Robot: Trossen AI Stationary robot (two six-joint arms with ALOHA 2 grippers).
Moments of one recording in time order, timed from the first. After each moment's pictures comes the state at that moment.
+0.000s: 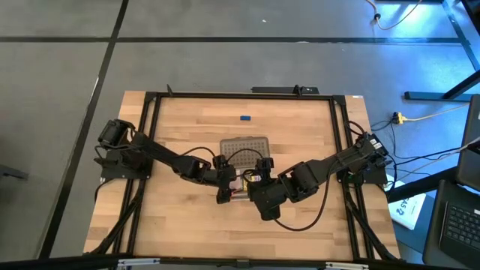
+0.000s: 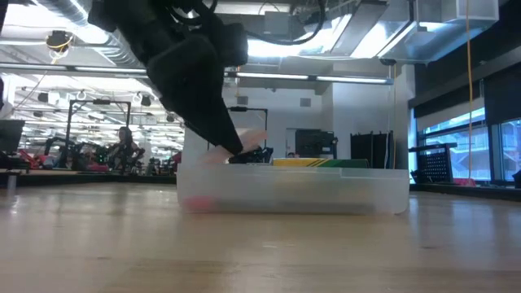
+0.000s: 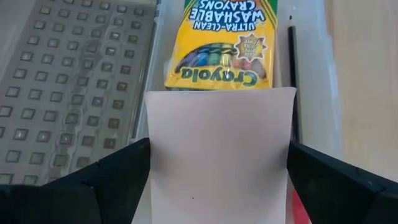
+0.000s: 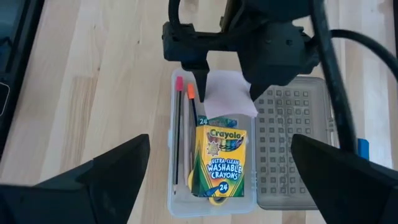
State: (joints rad) left arm -0.27 1.71 0.97 -0.18 -0.30 -0.36; right arm 0.45 1.87 1.89 -1.12 0.37 0.20
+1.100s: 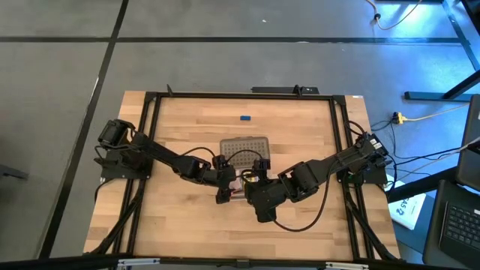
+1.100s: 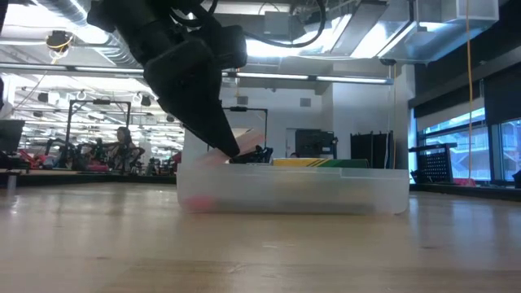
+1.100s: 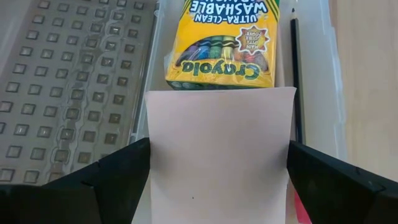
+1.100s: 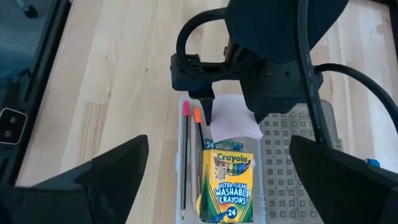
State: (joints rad) left arm -0.27 1.71 0.97 -0.19 -0.30 -0.36; right arm 0.45 1.87 1.89 -1.03 0.37 0.20
